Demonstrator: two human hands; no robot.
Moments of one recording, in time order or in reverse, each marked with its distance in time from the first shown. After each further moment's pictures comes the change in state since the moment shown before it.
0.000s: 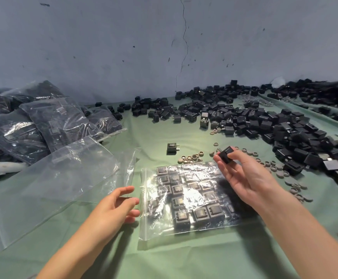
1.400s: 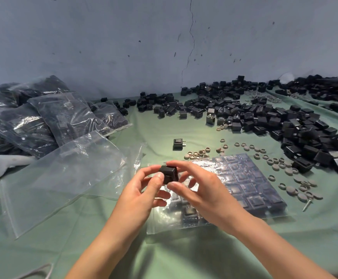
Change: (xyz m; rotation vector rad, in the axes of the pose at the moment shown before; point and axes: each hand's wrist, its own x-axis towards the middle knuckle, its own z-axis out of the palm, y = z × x) left_hand -0.011 0.013 0.032 -0.255 -0.116 0.262; right_hand -0.023 0.077 0.023 -1.255 -0.623 -0.797
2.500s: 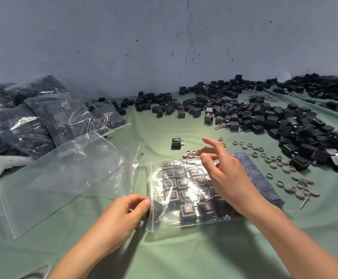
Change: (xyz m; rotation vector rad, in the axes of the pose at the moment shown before) left_hand -0.003 -0.024 -0.046 0.646 -0.067 -0.133; right_hand 0.005 0.024 -0.034 -0.126 0.184 0.232
